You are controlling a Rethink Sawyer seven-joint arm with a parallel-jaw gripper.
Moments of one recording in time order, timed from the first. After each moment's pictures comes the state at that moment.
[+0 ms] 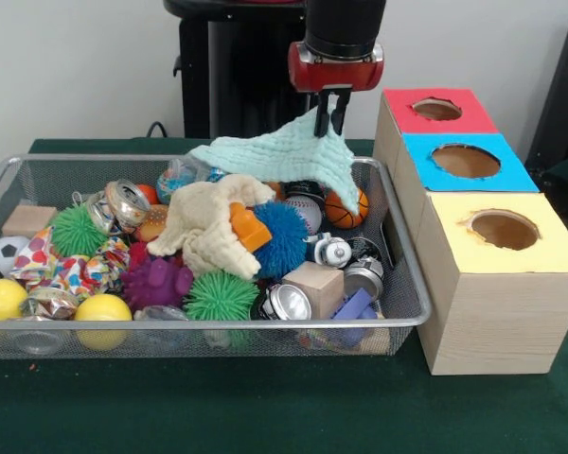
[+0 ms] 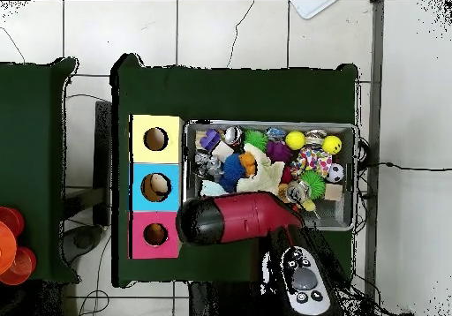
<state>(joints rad) -0.30 -0.80 0.18 1.92 -0.34 0.57 1.70</state>
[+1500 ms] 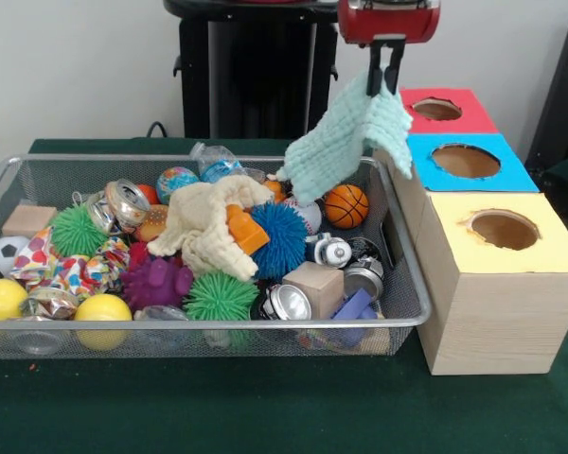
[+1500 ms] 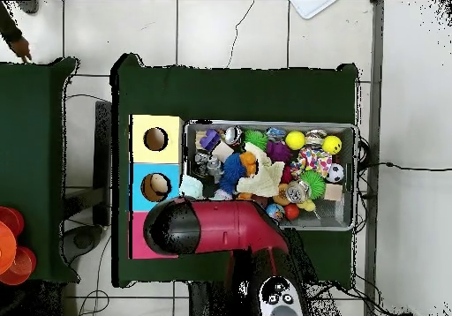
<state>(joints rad) -0.20 -0.94 0.14 1.96 -0.13 0.60 1.70</state>
